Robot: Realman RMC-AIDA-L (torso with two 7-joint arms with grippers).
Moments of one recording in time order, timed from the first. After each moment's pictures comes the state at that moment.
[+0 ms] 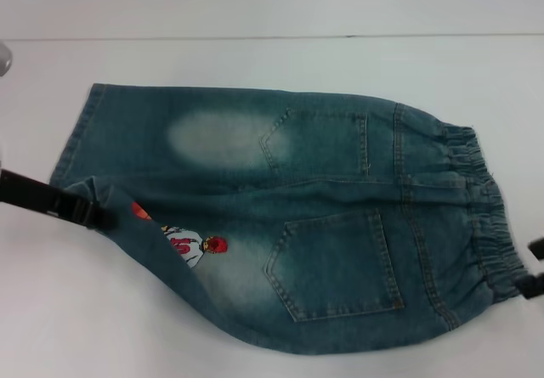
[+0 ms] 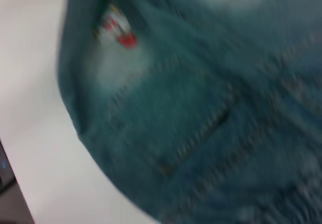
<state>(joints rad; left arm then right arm) -0.53 -2.16 0.86 1.32 2.66 1.68 -2.45 0.54 2.06 -0.68 -1.27 -2.67 -1.99 1.95</state>
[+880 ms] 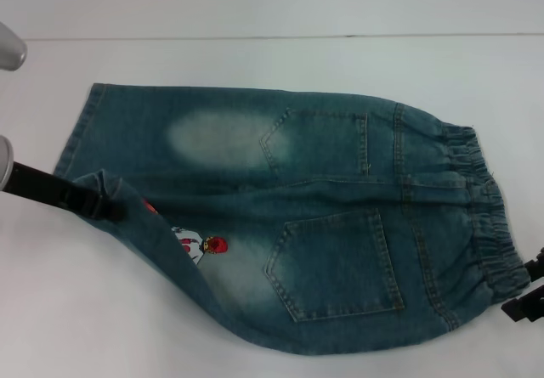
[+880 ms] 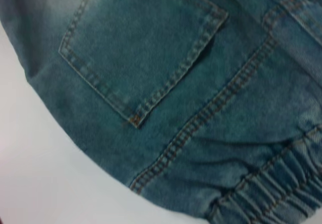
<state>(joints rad) -0.55 -2.16 0.88 1.31 2.66 1.64 -2.41 0.54 2.09 -0.86 -1.20 -2.77 -1.83 2.00</state>
